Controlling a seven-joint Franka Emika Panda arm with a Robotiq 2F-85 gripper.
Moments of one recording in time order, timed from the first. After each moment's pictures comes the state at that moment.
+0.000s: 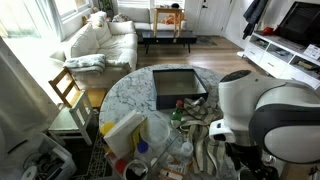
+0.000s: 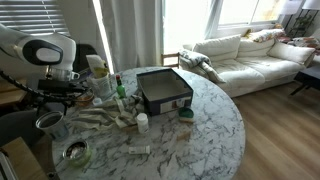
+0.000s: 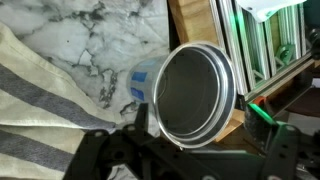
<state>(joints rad) 0.18 -0.11 0.12 -2.59 0.14 1.99 -1.06</state>
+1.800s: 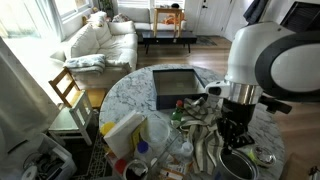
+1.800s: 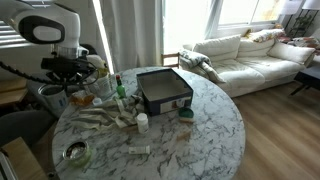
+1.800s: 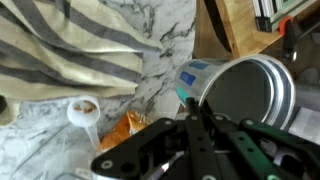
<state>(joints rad) 0.15 -0.21 0.05 -2.46 0.30 2.02 -1.02</state>
